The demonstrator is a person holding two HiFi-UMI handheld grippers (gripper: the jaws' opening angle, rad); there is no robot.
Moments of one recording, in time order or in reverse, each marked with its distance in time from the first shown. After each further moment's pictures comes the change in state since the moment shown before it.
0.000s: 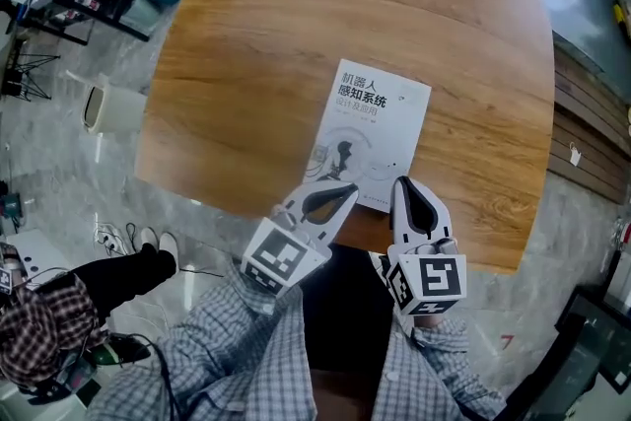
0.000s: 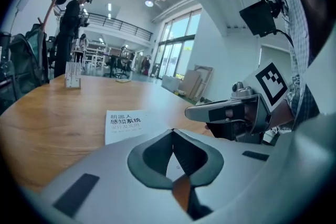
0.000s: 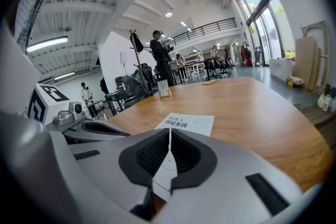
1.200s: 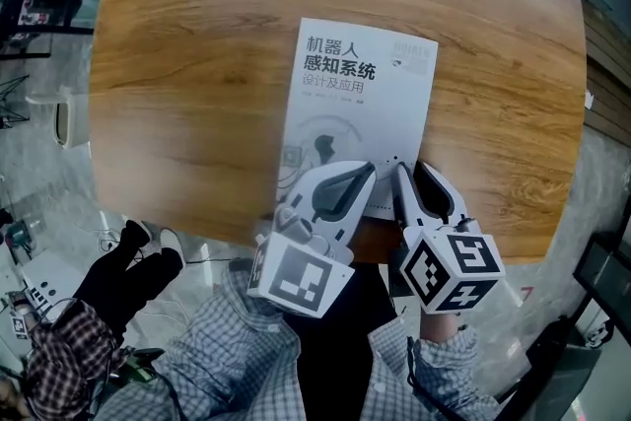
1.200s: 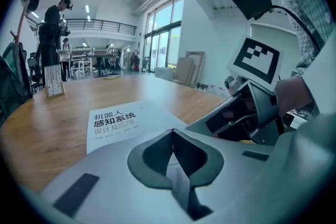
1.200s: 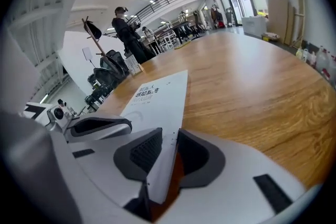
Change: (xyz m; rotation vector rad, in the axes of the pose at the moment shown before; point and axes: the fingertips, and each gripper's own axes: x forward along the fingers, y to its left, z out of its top) left arm 0.081 0.023 -0.030 0.183 0.095 -0.015; right arm 0.053 -0.056 -0.088 0.347 0.291 -0.138
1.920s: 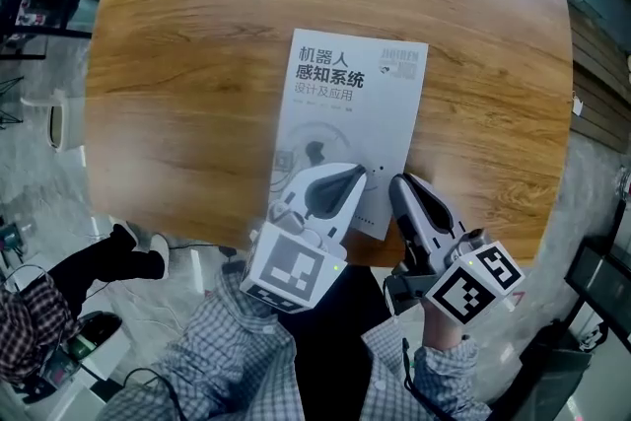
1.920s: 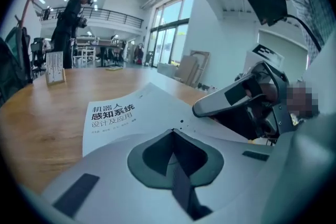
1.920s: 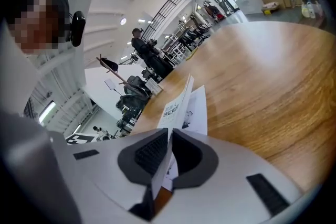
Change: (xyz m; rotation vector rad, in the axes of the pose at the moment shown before) left arm 0.003 0.001 0.001 -0.097 0.045 -0.028; right arm -0.035 0.032 0.034 0.195 -0.123 0.350
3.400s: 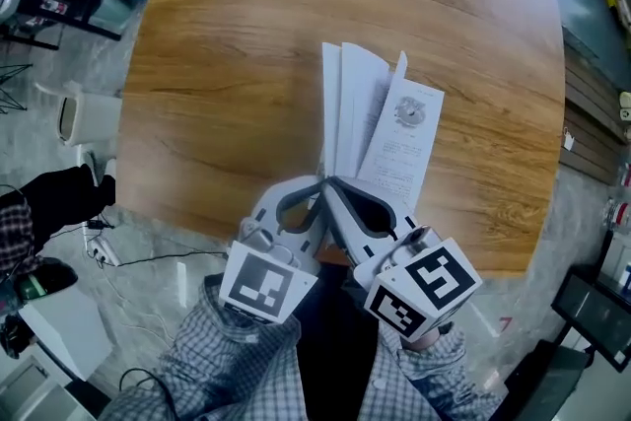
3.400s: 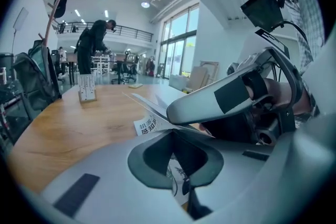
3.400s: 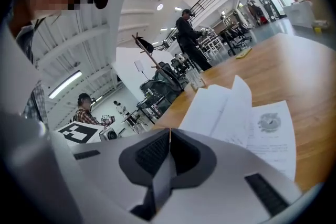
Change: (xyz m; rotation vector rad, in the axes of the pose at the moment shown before) left arm -0.105 0.050 0.031 0.020 -0.141 0.140; right arm 0.064 0.160 -0.014 -0.332 0.098 0.201
